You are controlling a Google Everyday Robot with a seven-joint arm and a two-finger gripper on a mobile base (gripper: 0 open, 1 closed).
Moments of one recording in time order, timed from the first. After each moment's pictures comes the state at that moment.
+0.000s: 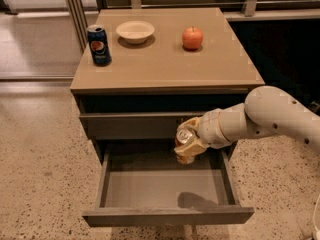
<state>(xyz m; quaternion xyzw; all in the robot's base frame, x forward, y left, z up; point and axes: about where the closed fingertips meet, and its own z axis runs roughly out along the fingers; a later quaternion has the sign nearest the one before) 0.520 -0.073 0.716 -0.61 0.69 0.18 0.35</state>
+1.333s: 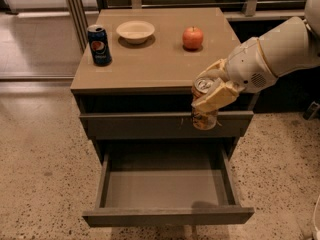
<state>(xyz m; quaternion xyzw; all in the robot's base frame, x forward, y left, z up) 0.505 -0.099 0.904 -0.61 0.69 0.20 0.33</state>
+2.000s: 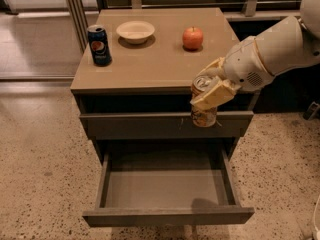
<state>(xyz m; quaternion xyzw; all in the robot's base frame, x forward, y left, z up) 0.513 -0.103 0.904 -0.60 0.70 0.18 0.33</state>
